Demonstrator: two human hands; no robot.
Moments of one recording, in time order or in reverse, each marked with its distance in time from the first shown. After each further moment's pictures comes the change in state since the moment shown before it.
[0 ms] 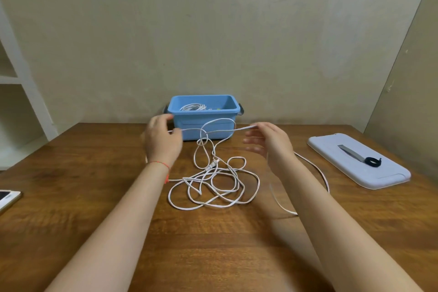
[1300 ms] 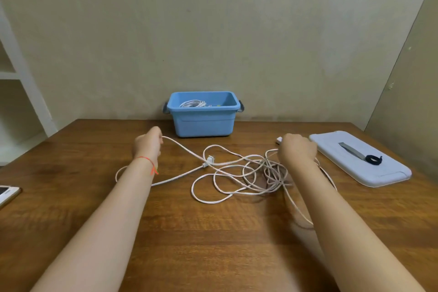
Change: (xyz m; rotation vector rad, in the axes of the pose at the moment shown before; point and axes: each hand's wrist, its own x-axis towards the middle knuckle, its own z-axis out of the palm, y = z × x) left_hand 0.005 -0.014 -0.011 -0.449 -0.082 -0.727; right_hand 0.018 -0.001 -0.044 -1.779 0.235 -0.017
